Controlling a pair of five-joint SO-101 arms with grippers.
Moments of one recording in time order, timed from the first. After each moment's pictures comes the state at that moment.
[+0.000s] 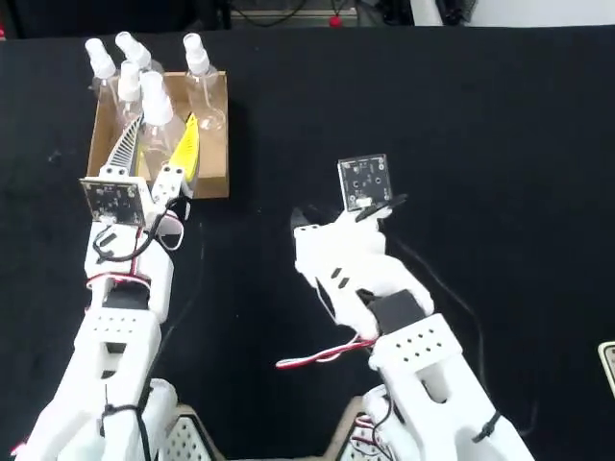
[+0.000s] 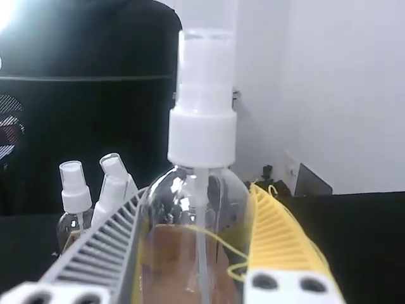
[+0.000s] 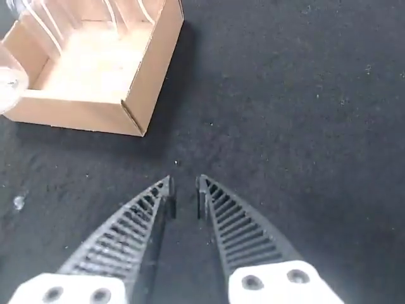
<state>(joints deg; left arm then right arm) -3.1 -45.2 75.9 -32.5 -1.5 -22.9 -53.3 70.6 26.8 -11.6</state>
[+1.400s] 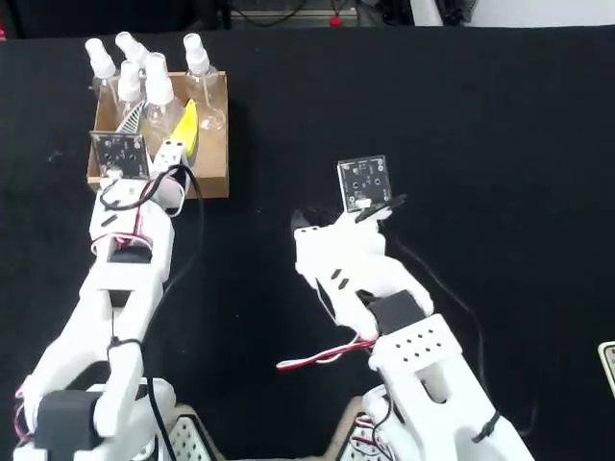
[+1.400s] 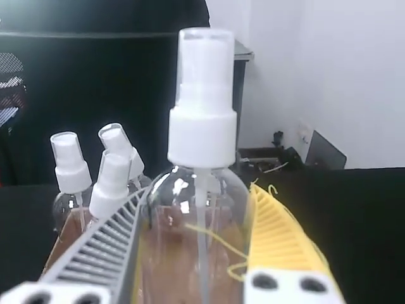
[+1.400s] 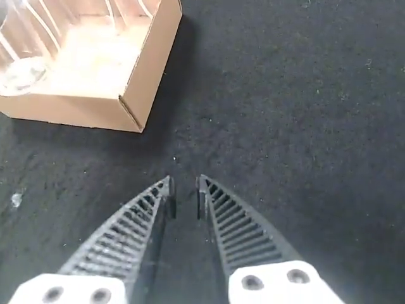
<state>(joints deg) -4.9 -24.0 62.3 -32.7 -1.5 -22.9 -53.3 71.2 26.8 -11.6</state>
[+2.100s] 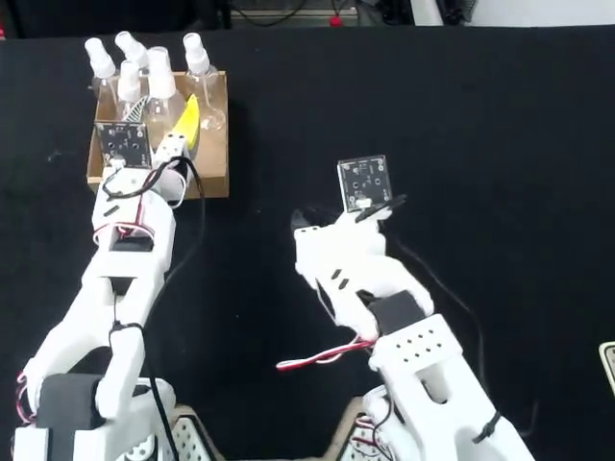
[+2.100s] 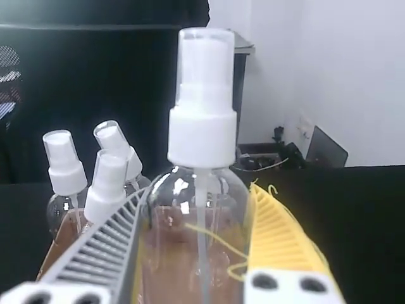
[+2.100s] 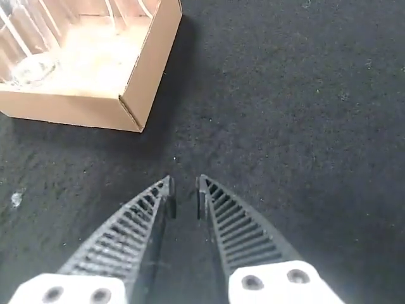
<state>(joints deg) -4.9 -18.7 58.1 -32.7 -1.5 -22.9 -53.3 71.2 26.8 -11.6</state>
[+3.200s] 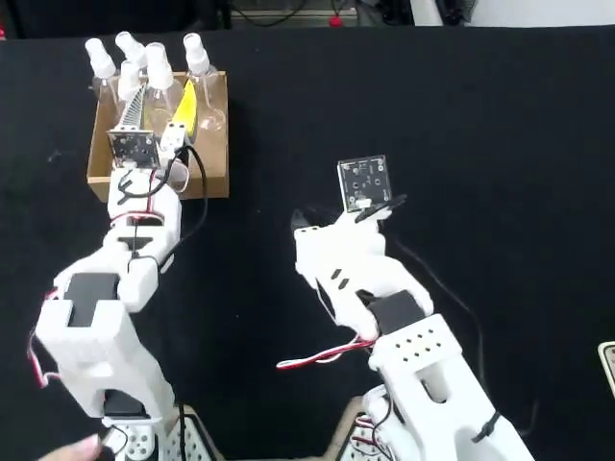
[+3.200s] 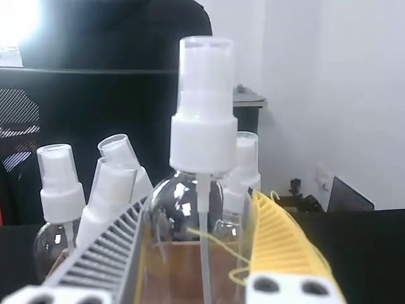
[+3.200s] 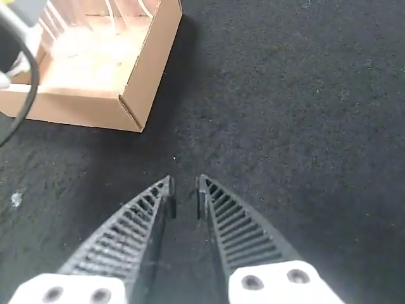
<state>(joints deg) -6.7 14.7 43.3 -60.7 -1.5 -22.9 -53.3 71.2 26.8 -11.6</state>
